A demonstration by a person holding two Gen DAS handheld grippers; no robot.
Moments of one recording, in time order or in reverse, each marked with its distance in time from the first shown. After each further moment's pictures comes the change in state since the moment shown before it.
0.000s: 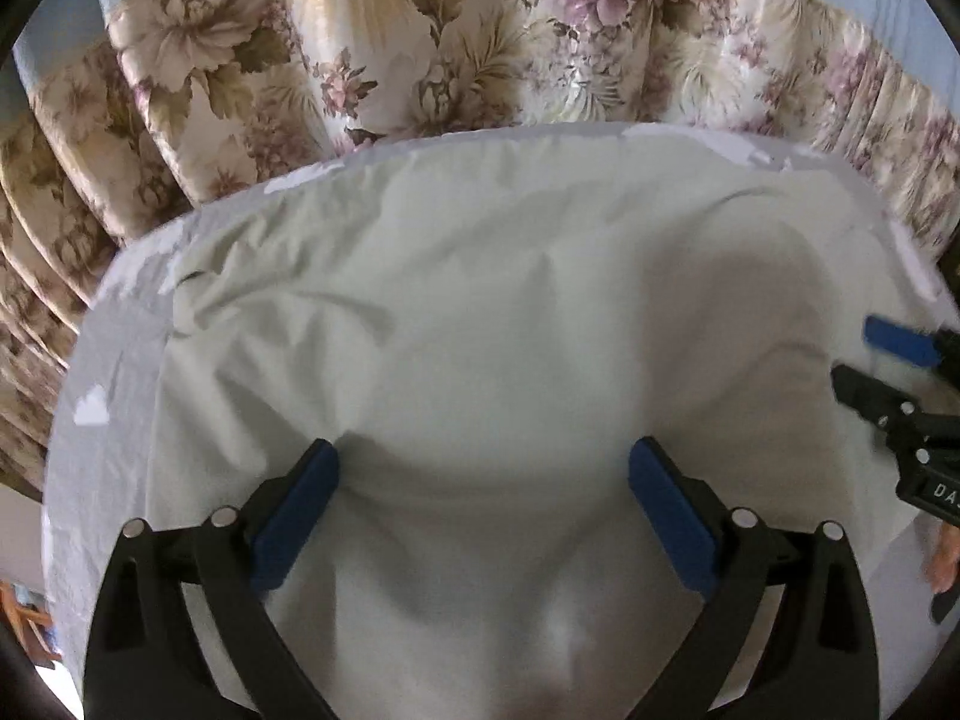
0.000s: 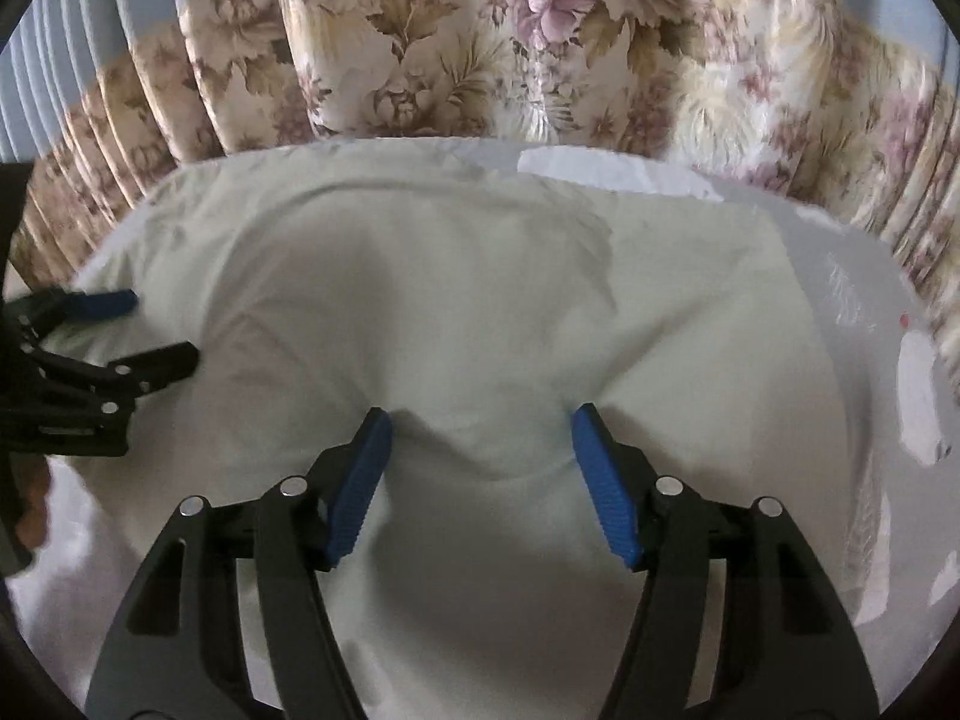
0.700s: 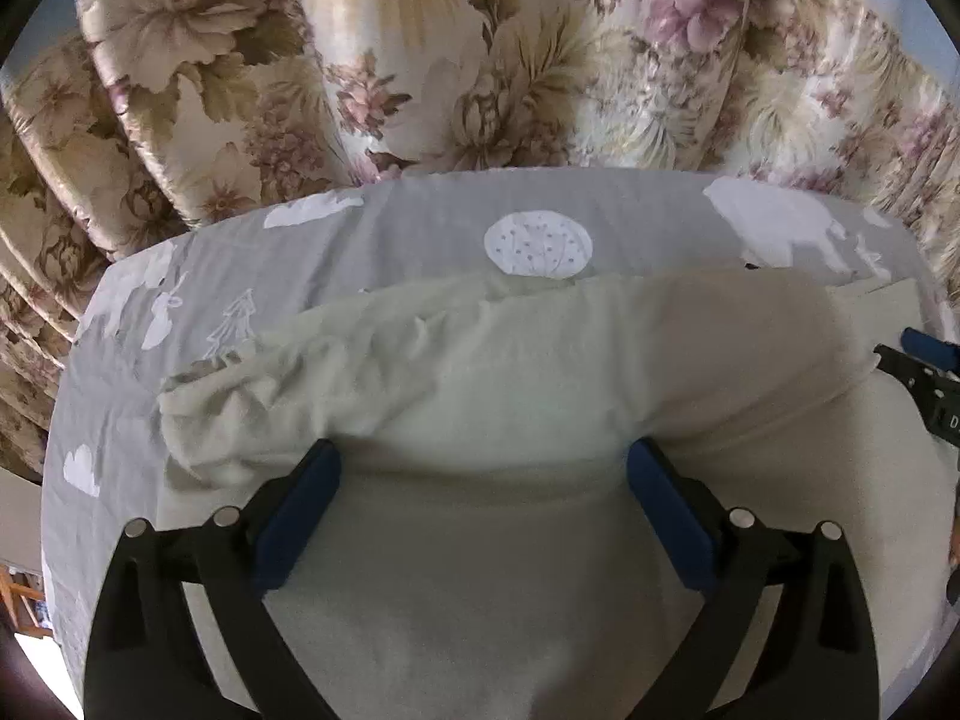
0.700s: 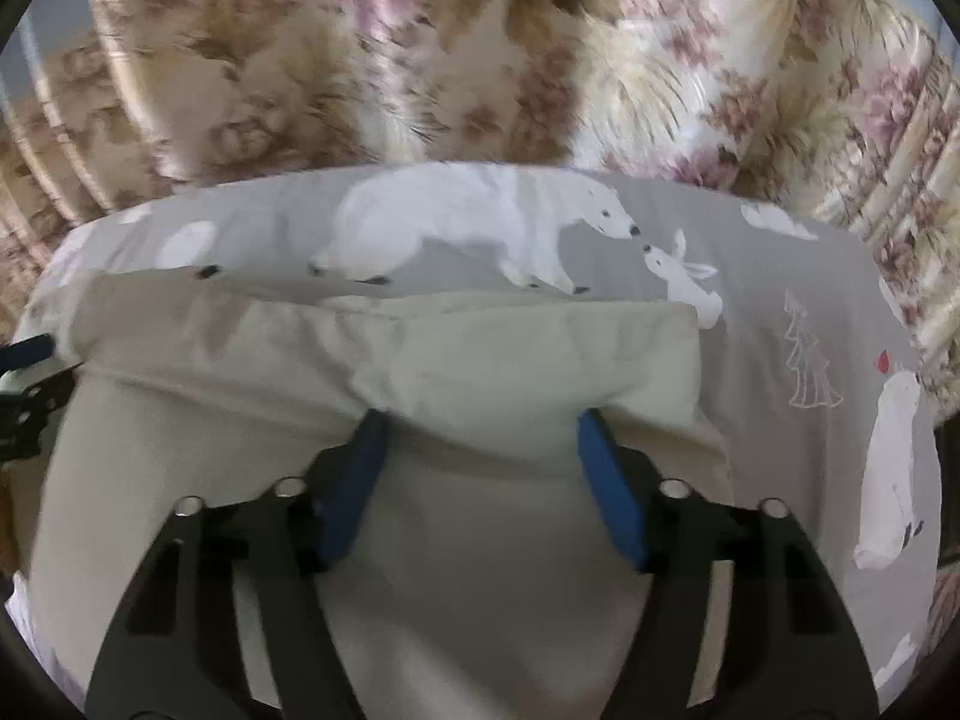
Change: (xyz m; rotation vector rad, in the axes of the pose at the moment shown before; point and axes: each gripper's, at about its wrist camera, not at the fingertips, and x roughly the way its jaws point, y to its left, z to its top) left arm 0.037 0.031 0.064 -0.109 0.029 -0.006; right arm 0.046 -0.090 0.064 0.129 0.077 -0.051
